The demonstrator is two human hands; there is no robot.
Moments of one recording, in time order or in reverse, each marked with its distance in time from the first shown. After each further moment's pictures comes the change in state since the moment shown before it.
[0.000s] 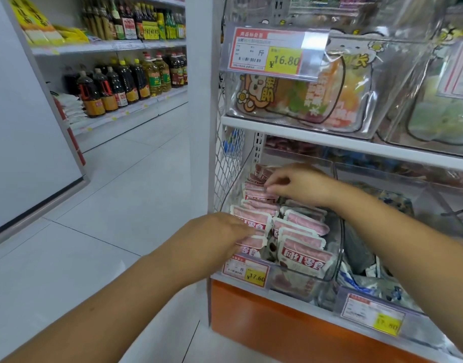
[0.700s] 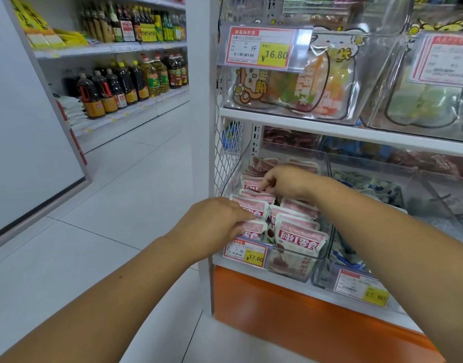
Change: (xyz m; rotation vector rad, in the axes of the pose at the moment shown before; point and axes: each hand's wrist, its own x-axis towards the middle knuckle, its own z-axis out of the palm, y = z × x) left_hand 0.002 0.004 0.003 0.058 0.112 -0.035; right_hand 0.001 -0.014 0.018 0.023 -0.116 0.097
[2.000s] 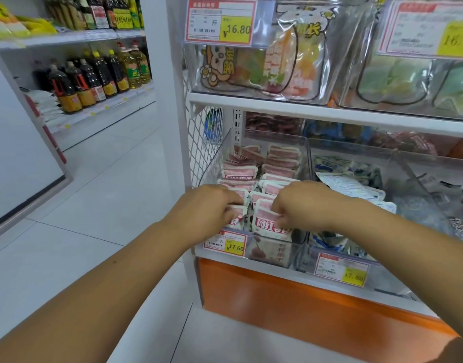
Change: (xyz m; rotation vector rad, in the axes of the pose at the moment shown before) left_hand 0.024 0.005 0.018 -0.106 0.016 -0.074; right_hand -0.096 0.010 0.009 -0.552 -0.072 -0.079
